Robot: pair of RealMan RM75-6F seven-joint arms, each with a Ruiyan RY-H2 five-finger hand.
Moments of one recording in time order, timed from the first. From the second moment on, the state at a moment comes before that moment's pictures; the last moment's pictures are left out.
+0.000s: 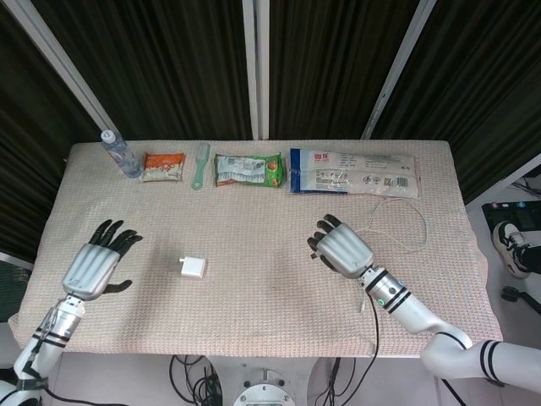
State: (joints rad) left arm -0.36 -1.17 -0.08 -1.63 1.55 1.18 0.16; right arm 0.70 -1.34 0.11 -1.61 -1.51 1.00 -0.35
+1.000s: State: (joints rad) left arm -0.62 -1.47 -0.09 -1.43 1.33 0.86 0.22; right arm 0.67 -1.26 0.12 -1.65 -1.45 1.04 -0.34
